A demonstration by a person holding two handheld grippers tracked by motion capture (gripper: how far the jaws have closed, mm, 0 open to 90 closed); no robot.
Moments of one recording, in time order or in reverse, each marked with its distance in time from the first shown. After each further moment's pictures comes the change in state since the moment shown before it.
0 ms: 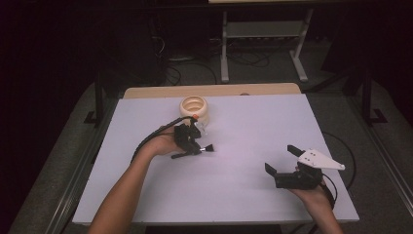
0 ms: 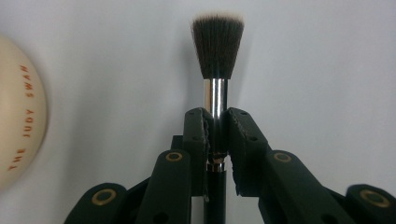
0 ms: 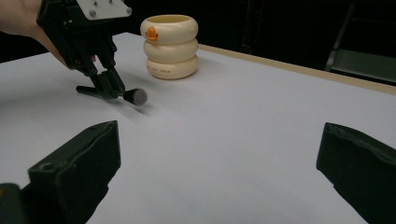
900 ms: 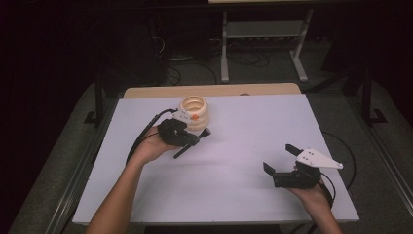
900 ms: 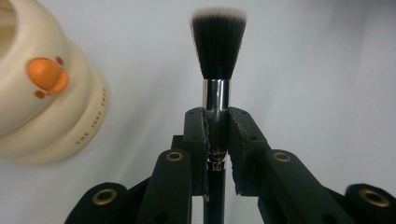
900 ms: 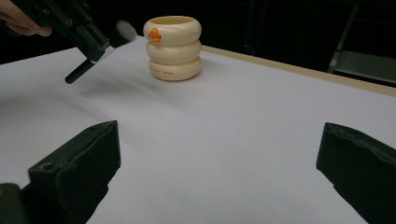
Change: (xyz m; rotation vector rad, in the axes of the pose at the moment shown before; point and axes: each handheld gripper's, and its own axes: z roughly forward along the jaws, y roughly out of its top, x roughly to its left) left arm -0.020 -0.024 -0.056 -0.346 0.096 -0.209; right arm 0.002 0.002 0.004 -0.004 0.009 -0.004
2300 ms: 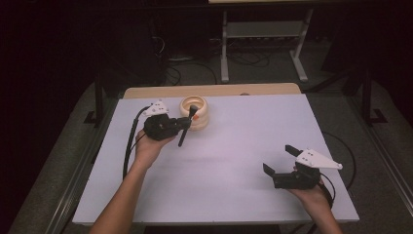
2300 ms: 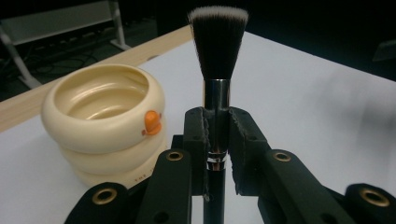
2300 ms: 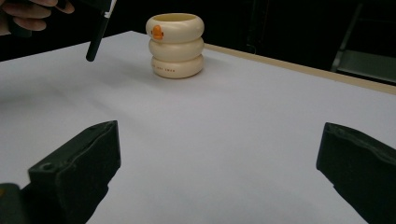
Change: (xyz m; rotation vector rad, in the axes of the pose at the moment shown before) left arm 0.010 -0.024 -0.025 -0.417 0.177 -0.196; right arm 0.000 -0.002 0.000 0.006 0.009 -0.008
